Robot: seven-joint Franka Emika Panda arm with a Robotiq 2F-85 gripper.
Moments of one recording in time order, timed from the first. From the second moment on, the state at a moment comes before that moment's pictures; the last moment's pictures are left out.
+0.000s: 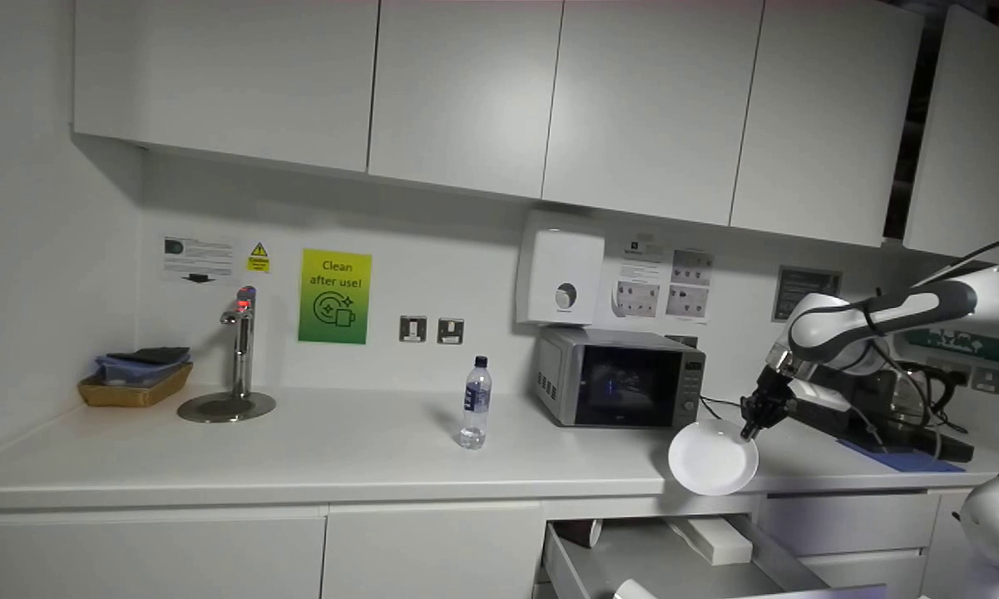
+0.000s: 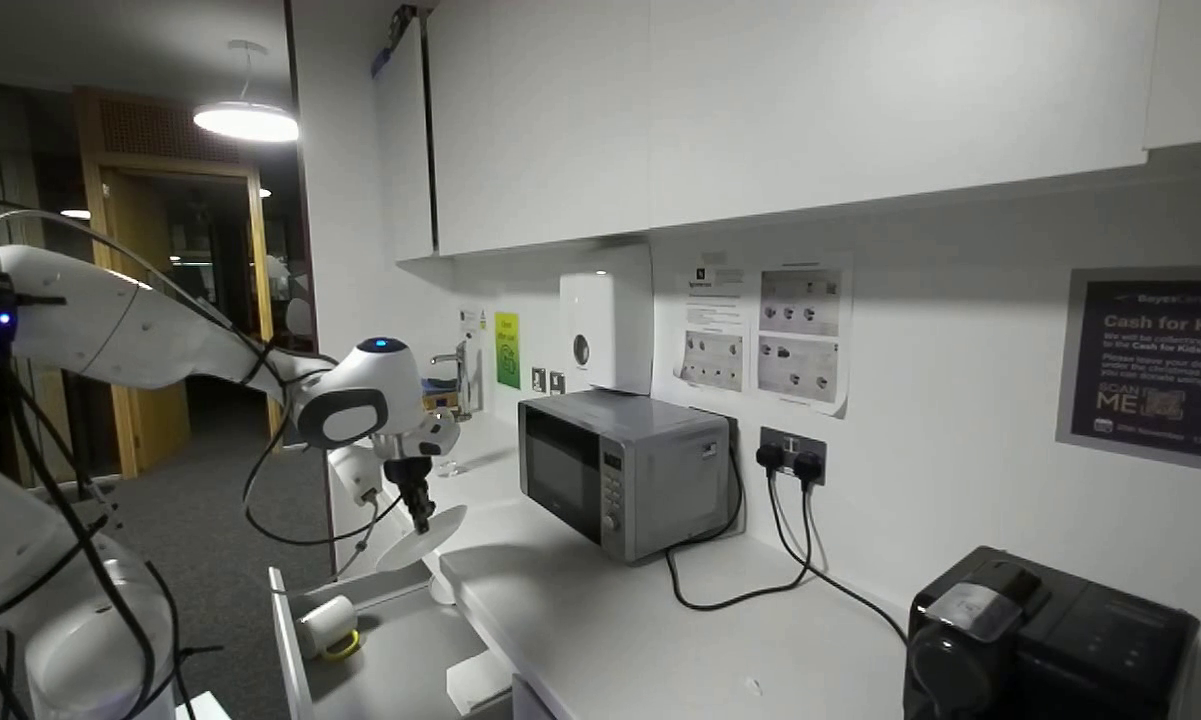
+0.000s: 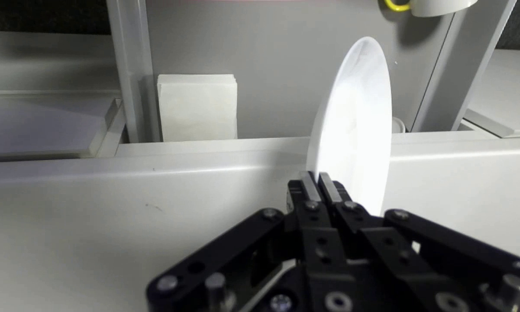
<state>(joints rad) -0.05 -0.60 -0.03 -2.71 0.23 2.35 0.01</state>
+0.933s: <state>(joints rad) -0.20 -0.60 -0.07 -2.71 0.19 2.39 0.15</state>
